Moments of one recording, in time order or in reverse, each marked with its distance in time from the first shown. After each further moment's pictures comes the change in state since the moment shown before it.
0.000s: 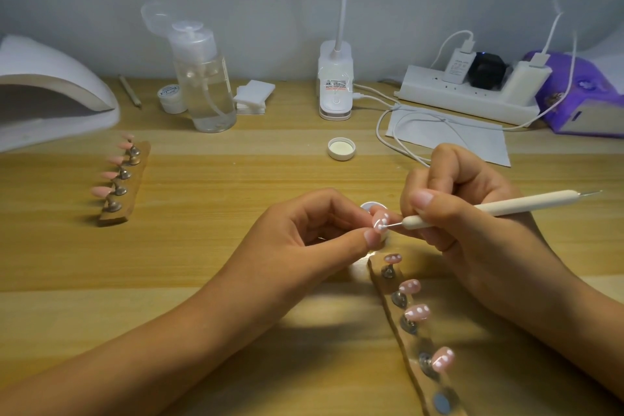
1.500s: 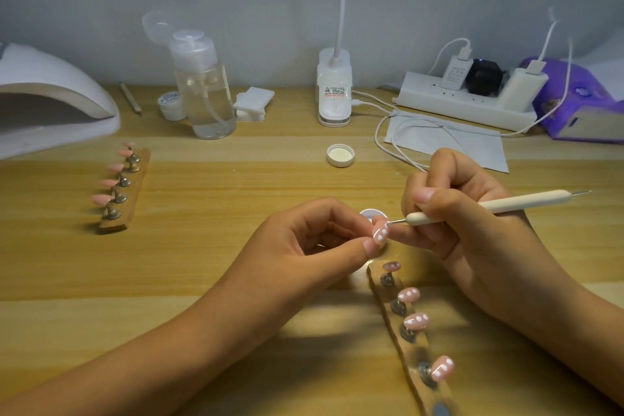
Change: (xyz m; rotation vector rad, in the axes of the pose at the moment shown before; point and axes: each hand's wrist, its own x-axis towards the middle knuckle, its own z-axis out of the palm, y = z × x) left_hand 0.000 -0.004 -0.004 -0.036 -0.033 -0.001; right_hand 0.005 0.001 0.003 0.189 0.095 0.090
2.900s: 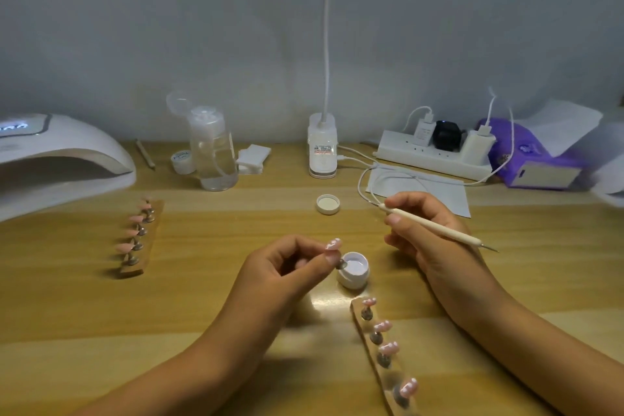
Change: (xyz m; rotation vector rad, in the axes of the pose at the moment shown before) left_hand 0.002 0.003 0.000 -0.034 0.264 0.022; right_hand 0.009 0.003 -0.023 -0.333 0.244 -0.034
